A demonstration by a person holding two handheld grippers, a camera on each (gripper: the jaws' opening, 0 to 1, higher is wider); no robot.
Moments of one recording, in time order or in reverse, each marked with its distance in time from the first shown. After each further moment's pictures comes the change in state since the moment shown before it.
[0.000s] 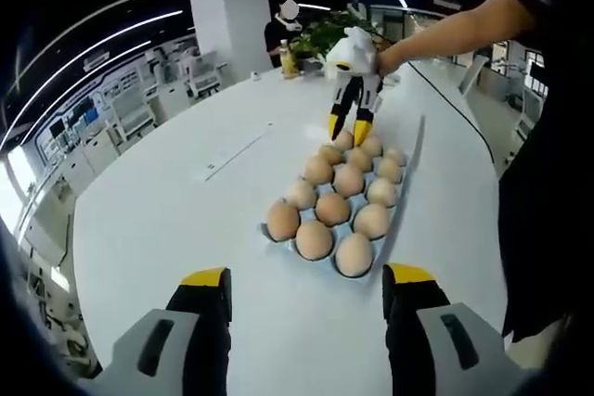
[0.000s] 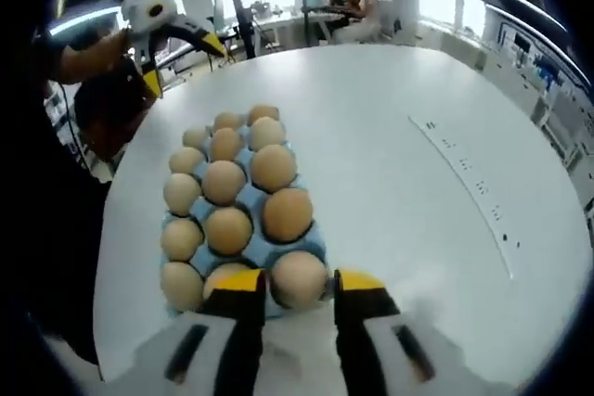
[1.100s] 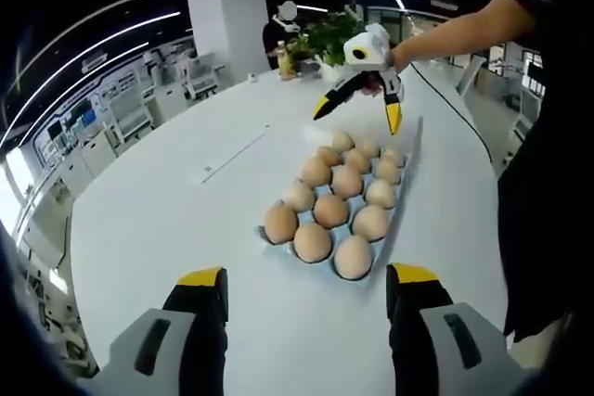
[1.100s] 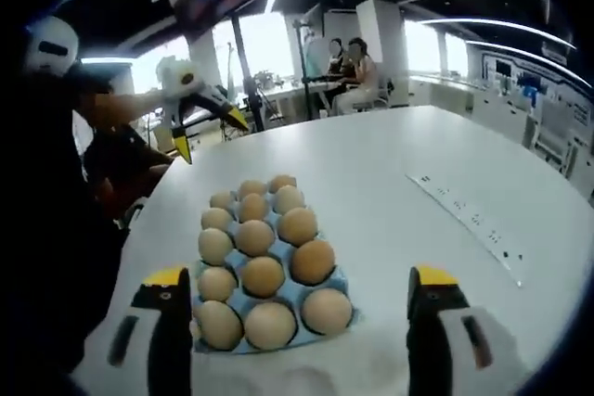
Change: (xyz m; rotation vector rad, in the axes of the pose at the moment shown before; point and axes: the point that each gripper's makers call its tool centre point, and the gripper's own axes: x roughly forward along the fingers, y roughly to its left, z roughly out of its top) left arm 0.004 -0.001 0.002 0.004 -0.014 -0.011; right arm -0.021 0.027 0.035 0.027 -0.353 0.022
